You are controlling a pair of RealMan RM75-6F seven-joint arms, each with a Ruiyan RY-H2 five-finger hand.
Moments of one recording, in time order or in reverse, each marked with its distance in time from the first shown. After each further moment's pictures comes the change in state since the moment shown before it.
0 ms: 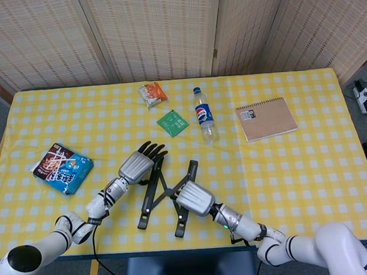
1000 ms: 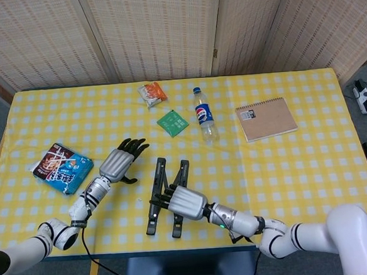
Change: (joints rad) left arm 0.082 0.184 -0.052 -0.243 -0.117 -0.004 -0.019; right arm 0.149 0.215 0.024 -0.309 0.051 -0.279 -0.053
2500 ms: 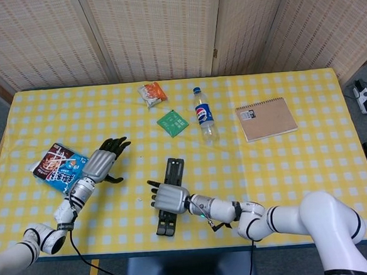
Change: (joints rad) left arm 0.069 0.048 -0.011 0.003 -0.017 0.006 -0.063; right arm 0.236 -0.046 0.006 0.121 0.084 -0.181 0.038
